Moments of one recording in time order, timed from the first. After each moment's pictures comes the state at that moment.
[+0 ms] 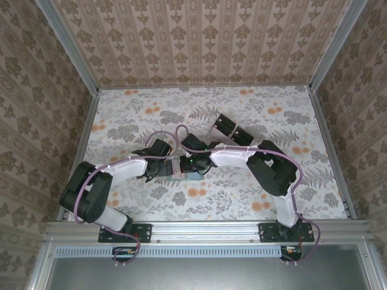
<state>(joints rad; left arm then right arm) -0.57 1.50 0.70 -0.50 -0.24 -0.61 0.84 2.01 1.28 -0.30 -0.19 0.69</state>
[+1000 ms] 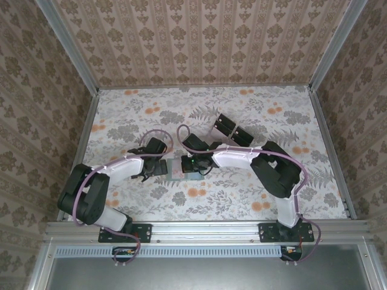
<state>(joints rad) -0.52 1.48 0.71 -0.56 -0.29 -0.61 0.84 1.97 1.25 -0.32 -0.15 0.69</state>
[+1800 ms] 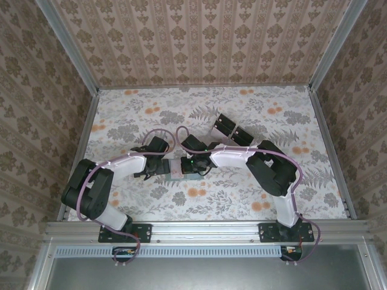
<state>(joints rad) -0.53 1.53 0.73 -0.53 -0.26 -0.61 0.84 2.01 1.27 -0.32 -0.18 0.69</state>
